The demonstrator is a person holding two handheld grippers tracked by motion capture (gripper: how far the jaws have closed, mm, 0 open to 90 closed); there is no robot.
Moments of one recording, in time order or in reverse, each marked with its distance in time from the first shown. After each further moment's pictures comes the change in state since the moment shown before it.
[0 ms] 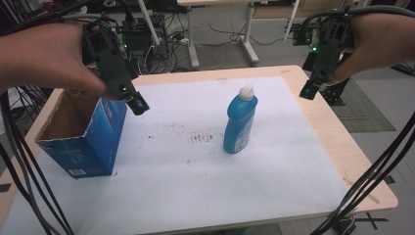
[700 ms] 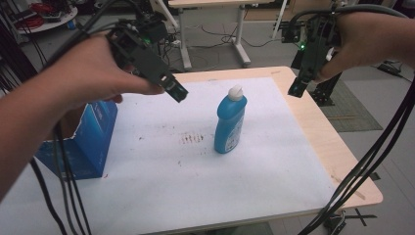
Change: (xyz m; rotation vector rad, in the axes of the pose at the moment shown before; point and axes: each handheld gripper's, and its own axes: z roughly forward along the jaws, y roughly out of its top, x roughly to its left) left arm -0.016 0.036 0.022 -0.287 -0.019 -0.222; right arm 0.003 -0.002 -0.007 -0.021 -0.002 -0.006
